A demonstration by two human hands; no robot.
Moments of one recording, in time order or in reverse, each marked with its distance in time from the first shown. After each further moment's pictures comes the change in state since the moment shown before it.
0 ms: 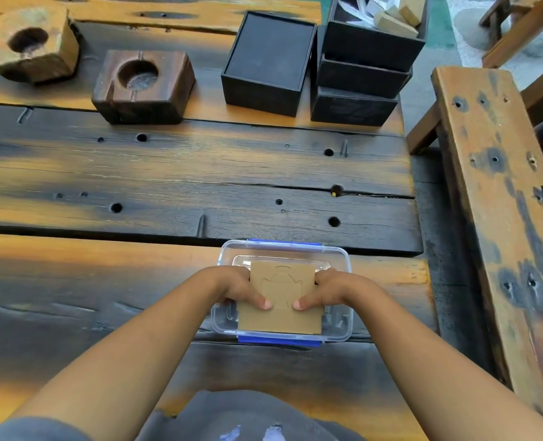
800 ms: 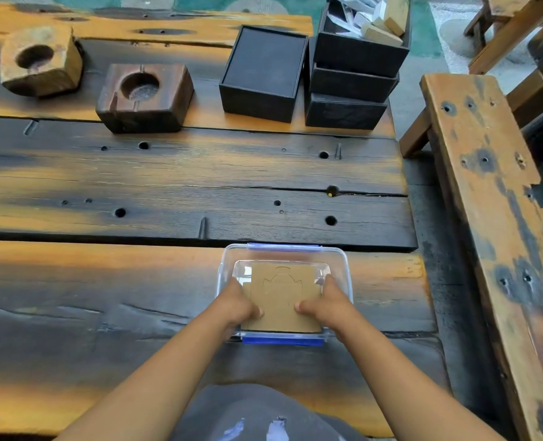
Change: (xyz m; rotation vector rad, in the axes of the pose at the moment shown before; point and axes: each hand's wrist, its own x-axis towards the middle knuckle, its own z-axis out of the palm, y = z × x) left_hand -0.018 -0.028 0.060 -0.596 0.394 0.108; right_hand -0.017 0.008 0.066 0.694 0.327 0.054
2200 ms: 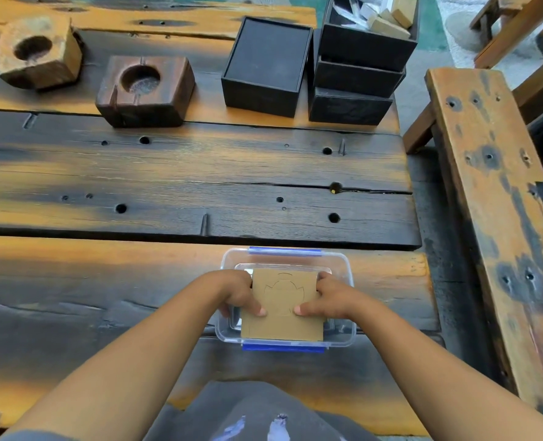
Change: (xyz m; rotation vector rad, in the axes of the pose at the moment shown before) left_hand 0.015 0.041 -0.027 0.744 -0.348 -0.070; right_hand 0.011 -0.016 -0.021 -0.485 -0.261 -0.190
